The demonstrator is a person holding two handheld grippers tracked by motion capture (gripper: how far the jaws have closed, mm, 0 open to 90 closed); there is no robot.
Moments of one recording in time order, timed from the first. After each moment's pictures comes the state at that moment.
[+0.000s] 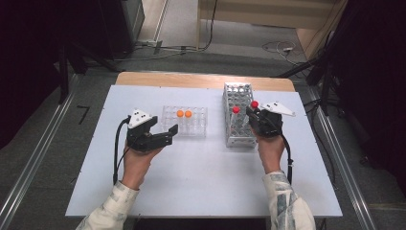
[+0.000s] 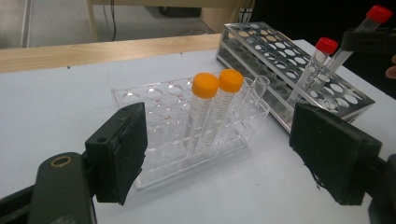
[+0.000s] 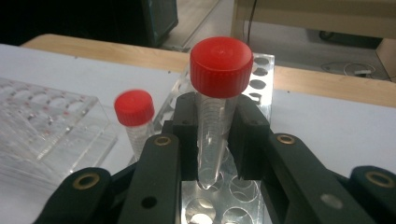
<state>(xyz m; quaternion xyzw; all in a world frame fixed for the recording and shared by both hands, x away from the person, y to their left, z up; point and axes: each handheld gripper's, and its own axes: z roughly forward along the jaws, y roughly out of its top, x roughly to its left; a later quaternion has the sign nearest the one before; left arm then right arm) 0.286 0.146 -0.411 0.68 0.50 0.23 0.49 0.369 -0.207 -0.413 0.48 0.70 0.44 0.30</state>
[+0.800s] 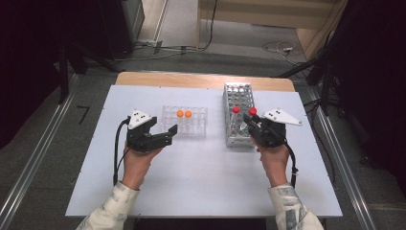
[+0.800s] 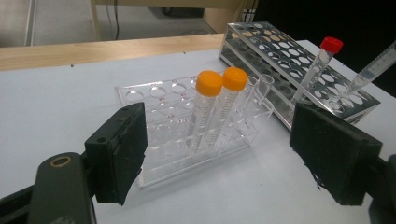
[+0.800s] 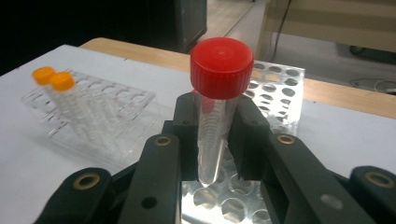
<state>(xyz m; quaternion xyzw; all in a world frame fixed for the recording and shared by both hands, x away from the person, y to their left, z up) 0.286 0.147 -0.414 0.67 0.50 0.23 0.49 0.326 -0.204 -0.394 0.43 0.72 0.47 0.28</state>
